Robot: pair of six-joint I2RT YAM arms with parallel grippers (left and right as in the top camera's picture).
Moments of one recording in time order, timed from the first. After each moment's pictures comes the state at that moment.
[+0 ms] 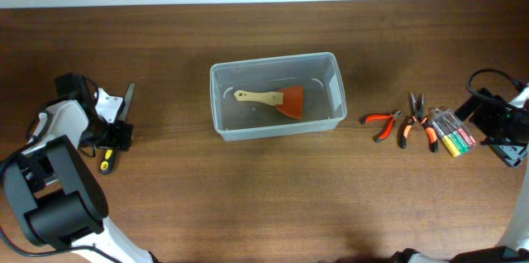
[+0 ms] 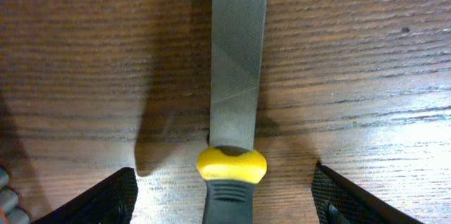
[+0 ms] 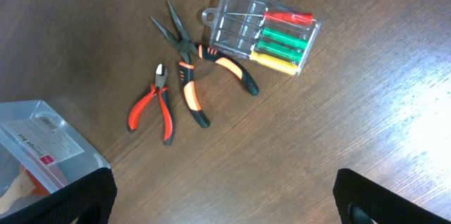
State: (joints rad) left arm 0.40 1.96 1.25 -0.74 -0.02 0.53; right arm -0.58 1.44 1.41 -1.20 -0.16 0.26
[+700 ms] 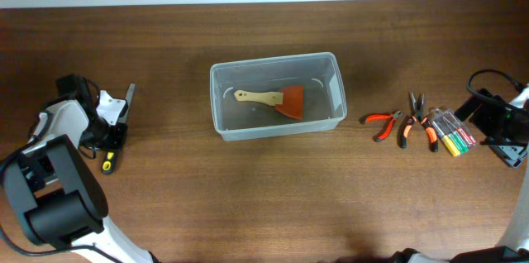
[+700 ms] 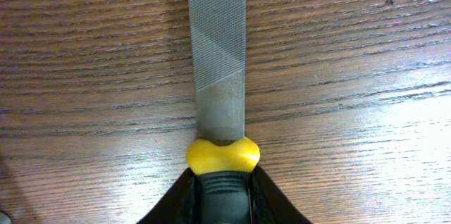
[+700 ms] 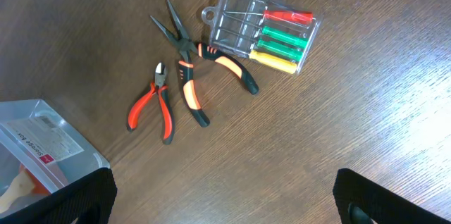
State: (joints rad) left arm 0.40 1.96 1.25 -0.77 -0.01 0.56; right arm -0.58 1.44 1.41 -1.20 -0.16 0.26
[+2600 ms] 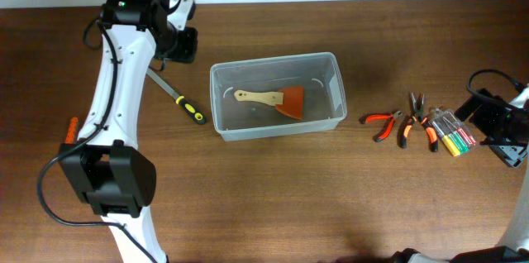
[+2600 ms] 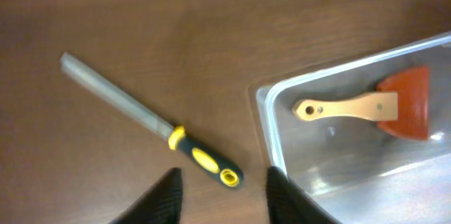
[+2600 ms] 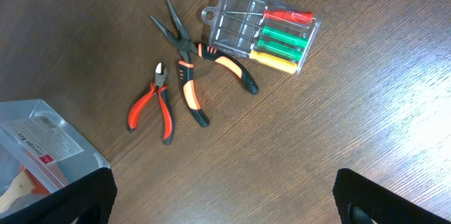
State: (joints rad) left arm -0.09 2.08 2.13 -1.27 0.09 0.02; right arm -0.58 1.44 1.41 -1.20 -0.16 0.26
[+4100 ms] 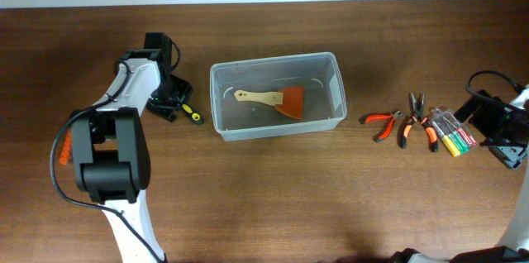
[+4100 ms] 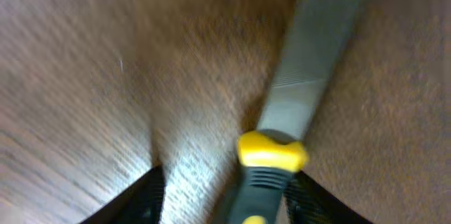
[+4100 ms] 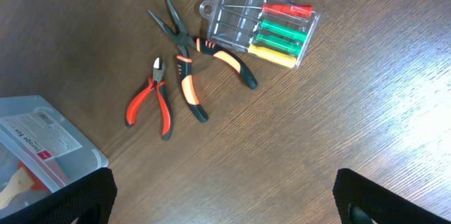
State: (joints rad) left arm 0.00 2.19 1.61 -0.90 0.05 -1.05; right arm -0.58 1.44 1.41 -1.22 -0.16 0.26
